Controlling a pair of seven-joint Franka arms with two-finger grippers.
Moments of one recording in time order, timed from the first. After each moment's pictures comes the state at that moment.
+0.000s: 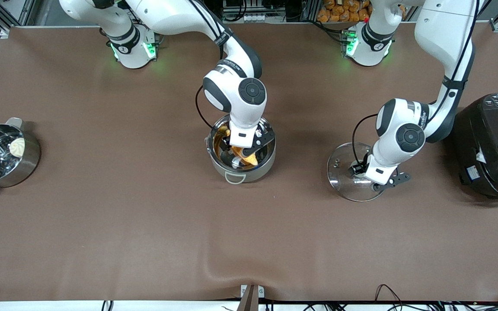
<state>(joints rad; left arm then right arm) -0.17 0.41 -0.06 -2.01 0.06 2.40 -0.59 0.84 0.66 -0.03 -1.45 -0.08 1.98 0.19</state>
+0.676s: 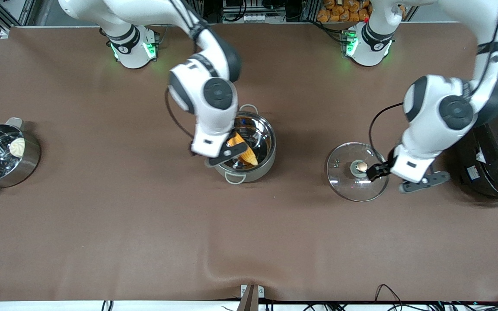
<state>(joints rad) -0.14 0.25 -0.05 -1.82 0.06 2.15 -0.46 0.70 0.53 -0.08 -1.41 -0.08 1.80 0.20</state>
